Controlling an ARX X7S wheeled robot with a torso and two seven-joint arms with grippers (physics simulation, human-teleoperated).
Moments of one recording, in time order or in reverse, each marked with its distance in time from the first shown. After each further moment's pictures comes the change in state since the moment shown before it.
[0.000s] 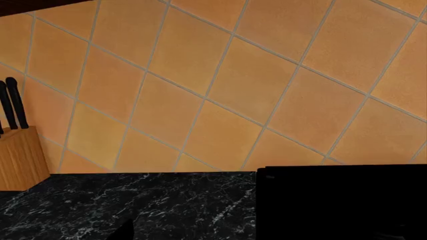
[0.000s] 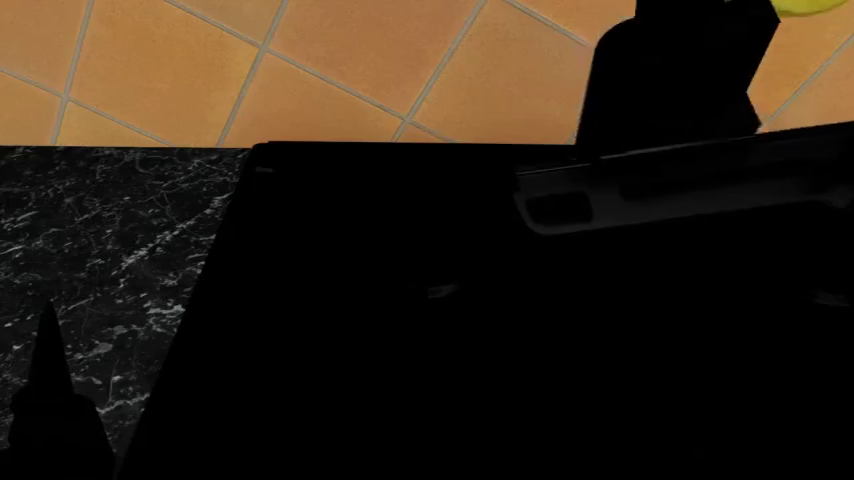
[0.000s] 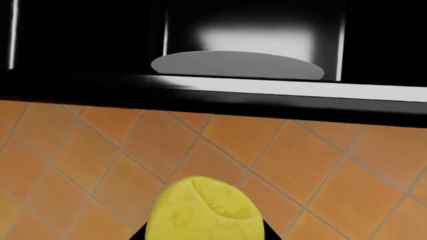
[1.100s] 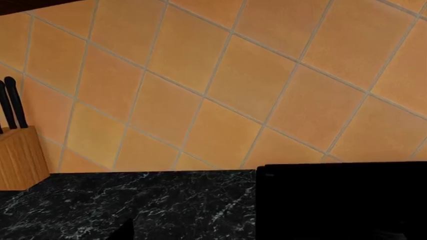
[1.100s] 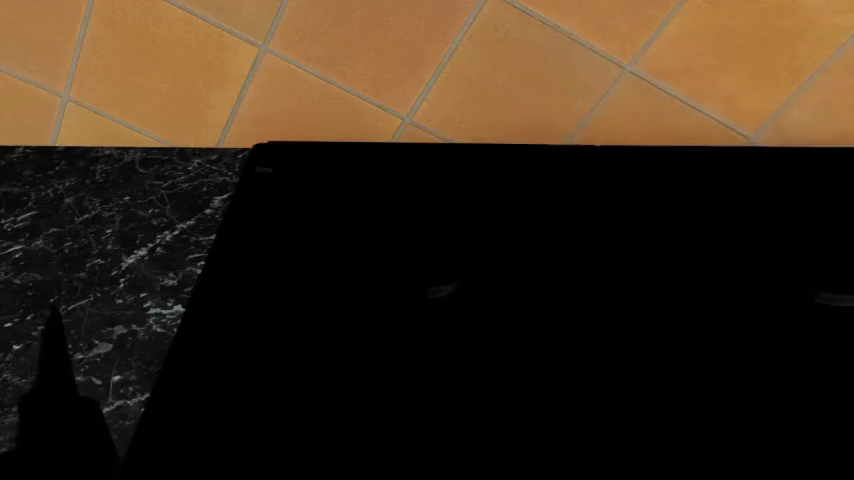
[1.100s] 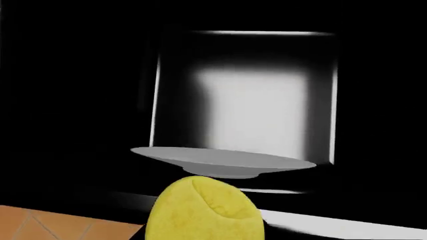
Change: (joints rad) left arm 0.005 0.008 0.004 -0.005 0.008 -0.008 0.003; right arm 0.129 -0.247 0.121 0.459 -0.015 0.240 -0.138
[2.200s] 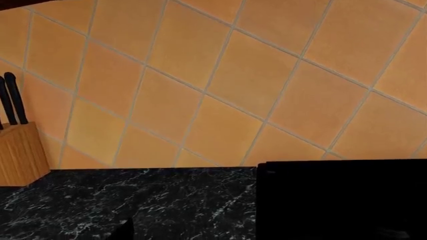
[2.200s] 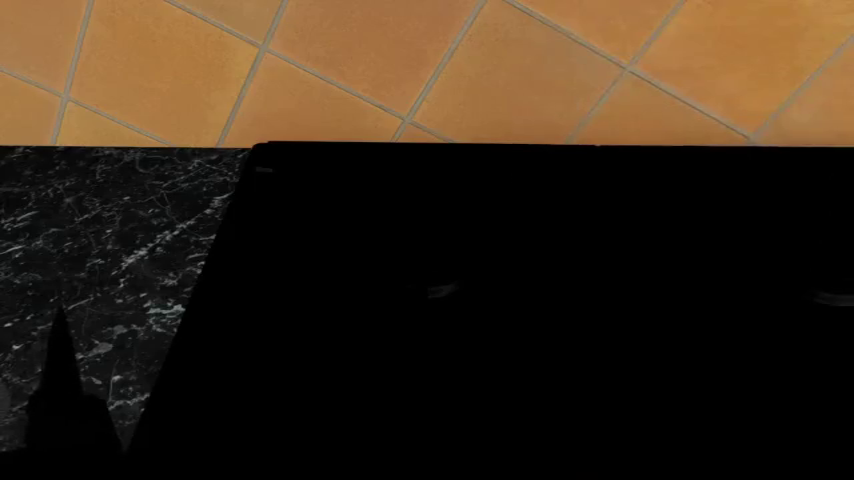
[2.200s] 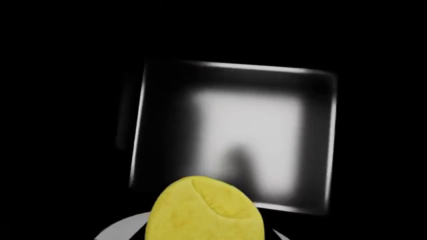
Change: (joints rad) left arm 0.017 0.015 0.002 -0.017 0.024 -0.002 0.009; right arm 0.059 -0.446 0.361 0.714 -0.458 0.480 -0.316
